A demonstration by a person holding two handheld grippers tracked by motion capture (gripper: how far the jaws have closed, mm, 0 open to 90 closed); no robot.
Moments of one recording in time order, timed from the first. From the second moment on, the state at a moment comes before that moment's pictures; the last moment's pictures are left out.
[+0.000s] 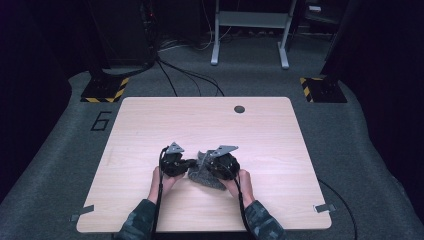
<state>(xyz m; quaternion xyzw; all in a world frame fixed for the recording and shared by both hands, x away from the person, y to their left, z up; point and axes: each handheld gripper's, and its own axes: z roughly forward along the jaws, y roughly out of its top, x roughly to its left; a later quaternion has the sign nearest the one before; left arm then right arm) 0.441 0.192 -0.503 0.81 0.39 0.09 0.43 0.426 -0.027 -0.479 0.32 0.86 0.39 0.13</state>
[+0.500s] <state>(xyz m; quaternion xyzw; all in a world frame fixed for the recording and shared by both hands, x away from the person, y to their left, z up) 0.432 0.206 -0.504 0.80 0.41 0.12 0.42 0.414 -0.059 -0.464 0.33 0.84 0.41 0.15</state>
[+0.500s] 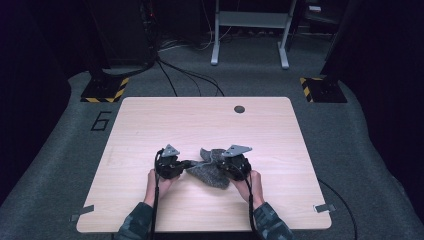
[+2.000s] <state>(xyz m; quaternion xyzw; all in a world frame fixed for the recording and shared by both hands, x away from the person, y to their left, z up) 0.416 0.258 -0.507 0.79 0.45 0.15 0.38 0.398 -0.178 -0.481 0.45 0.77 0.42 0.17</state>
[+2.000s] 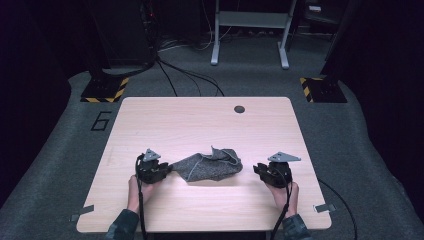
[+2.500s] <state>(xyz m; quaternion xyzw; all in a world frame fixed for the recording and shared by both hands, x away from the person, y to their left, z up) 0.414 0.266 -0.505 0.78 0.49 0.14 0.37 0.450 -0.111 -0.441 0.38 0.81 0.42 0.14</state>
